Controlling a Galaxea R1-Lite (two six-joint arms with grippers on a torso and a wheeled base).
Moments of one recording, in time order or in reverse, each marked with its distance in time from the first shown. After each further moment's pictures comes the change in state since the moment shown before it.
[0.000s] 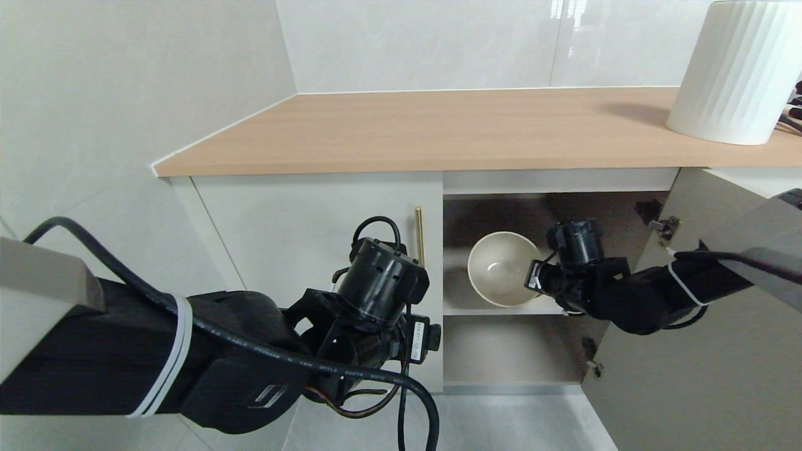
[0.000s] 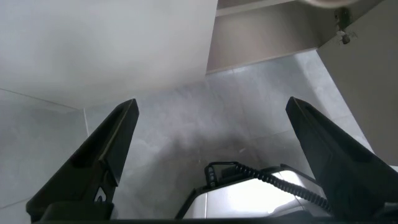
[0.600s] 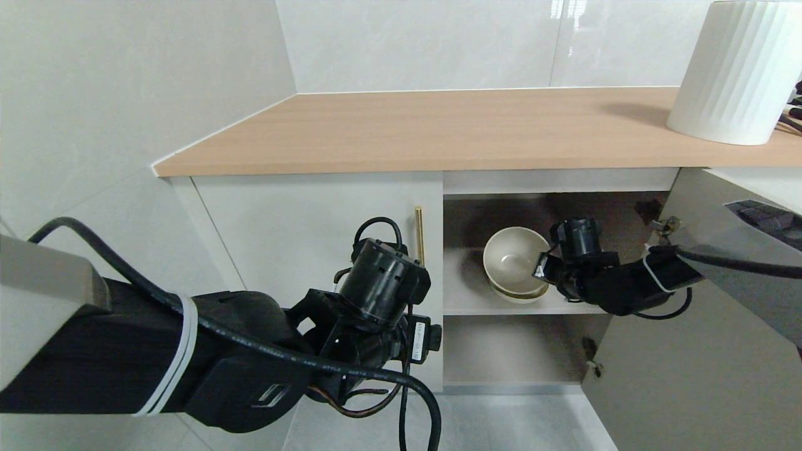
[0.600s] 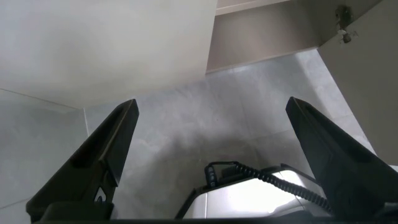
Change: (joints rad) left arm 0.000 0.008 -0.004 -0.001 0.000 0.000; right arm -0.107 0.166 -0.189 0.008 0.001 0.000
